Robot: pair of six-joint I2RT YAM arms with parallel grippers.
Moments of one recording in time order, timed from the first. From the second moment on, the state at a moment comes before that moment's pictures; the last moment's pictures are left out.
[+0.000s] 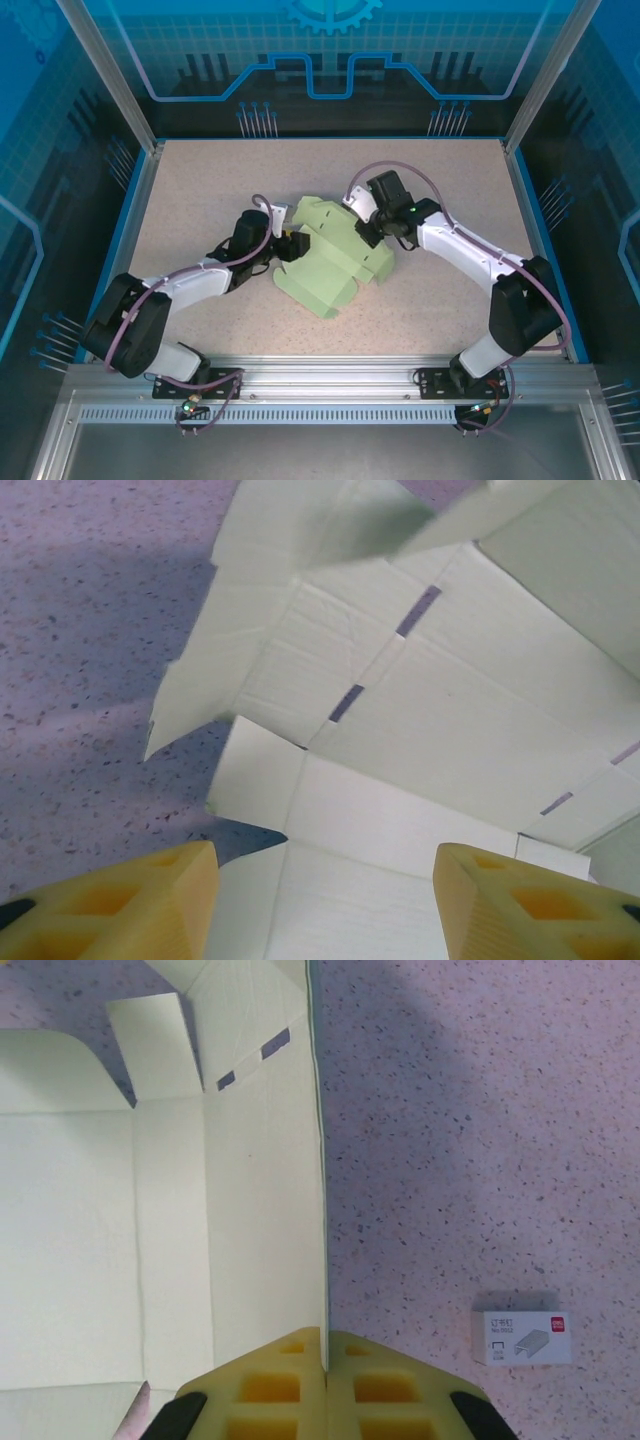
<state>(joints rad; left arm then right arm) -0.43 1.43 0.65 0.23 0.22 -0.32 0.52 1.57 1.21 -0.57 -0.07 -0.36</state>
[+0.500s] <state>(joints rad) -0.43 1.50 0.75 0.18 0.20 -0.18 0.51 1.62 1.27 -0.65 -0.19 -0.36</state>
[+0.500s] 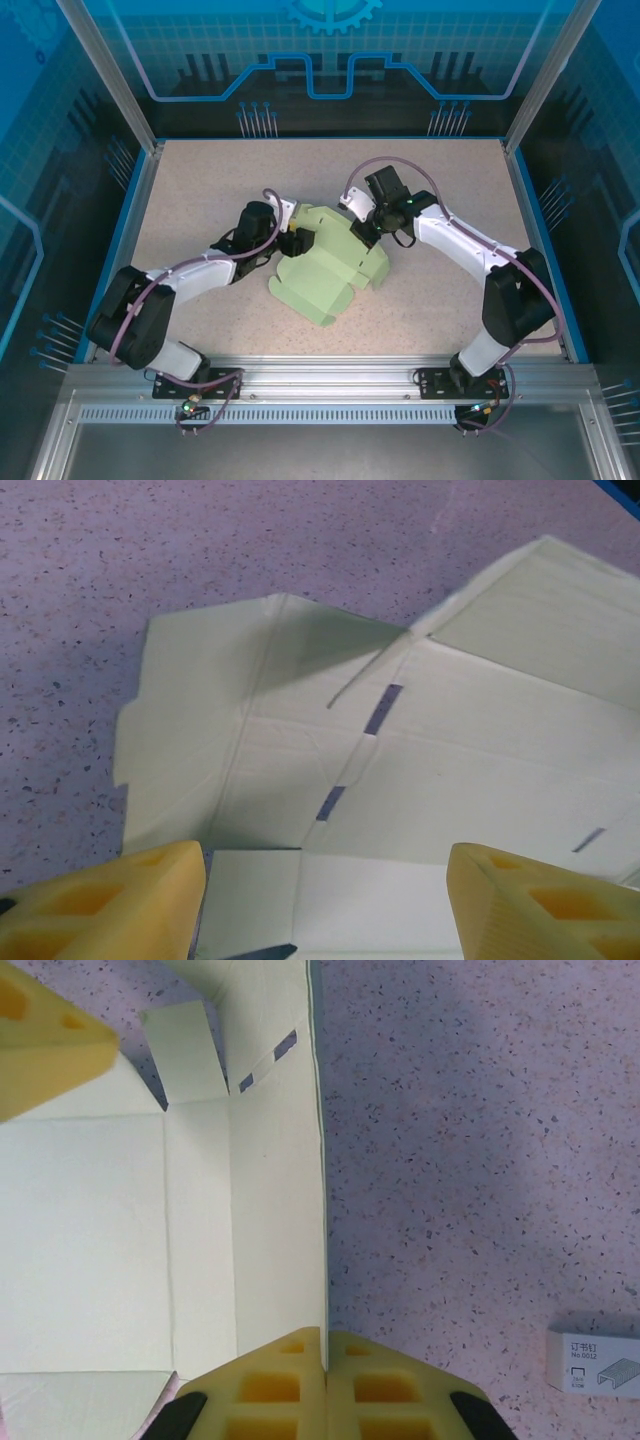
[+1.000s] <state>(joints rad) -0.43 1.61 0.77 0.16 0.19 -0.16 0.51 1.63 1.27 -0.65 -0.19 -0.36</state>
